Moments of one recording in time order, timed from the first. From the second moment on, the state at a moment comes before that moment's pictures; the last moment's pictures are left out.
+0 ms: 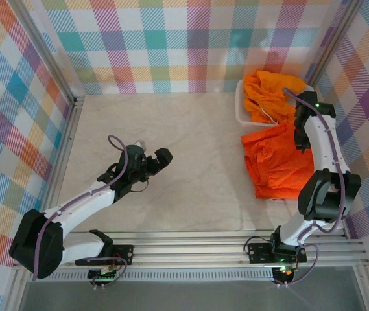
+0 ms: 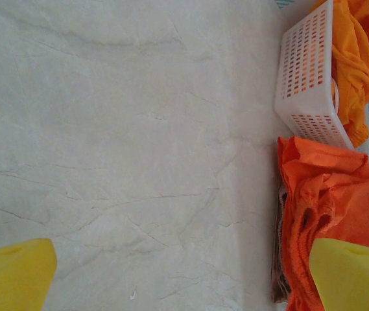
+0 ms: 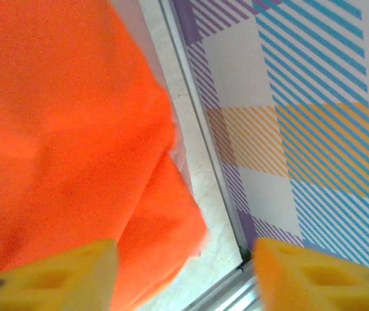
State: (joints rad) left arm -0.52 1.19 0.65 -0.04 0.10 -1.02; right arm -0.12 1.64 1.58 -1.27 0.55 0.08
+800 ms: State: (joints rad) left arm -0.52 1.02 0.67 -0.22 0.07 -0.89; right arm 0.00 2.45 2.52 -1.09 0.19 0.18
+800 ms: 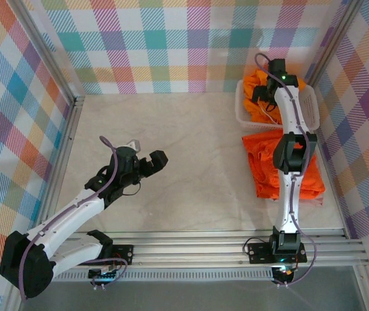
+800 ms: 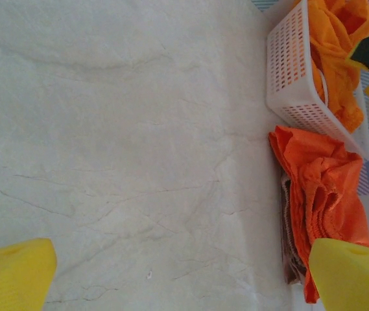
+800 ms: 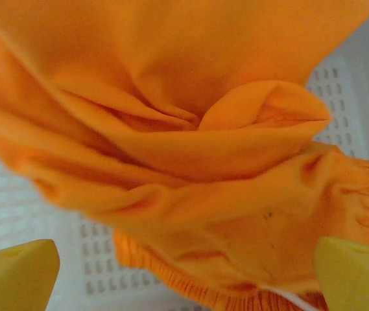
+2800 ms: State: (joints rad) left arm -0.51 0.81 0.75 -0.50 -0.14 -0.92; right arm 0.50 1.71 1.55 -0.67 -0.20 0.15
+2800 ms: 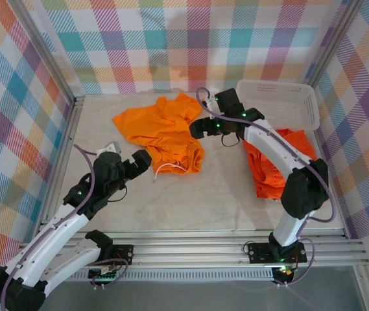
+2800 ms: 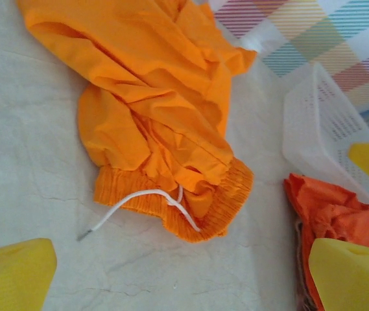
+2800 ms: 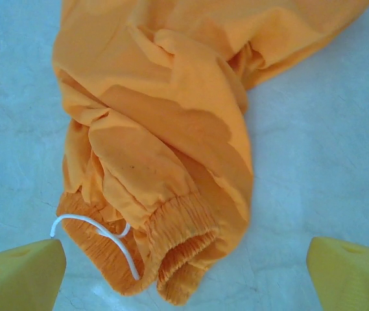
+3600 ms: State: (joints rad) left arm 0.04 1.75 1.33 -0.50 0.25 -0.88; right arm 0.55 1.93 1.42 -0.57 -0.28 0.31
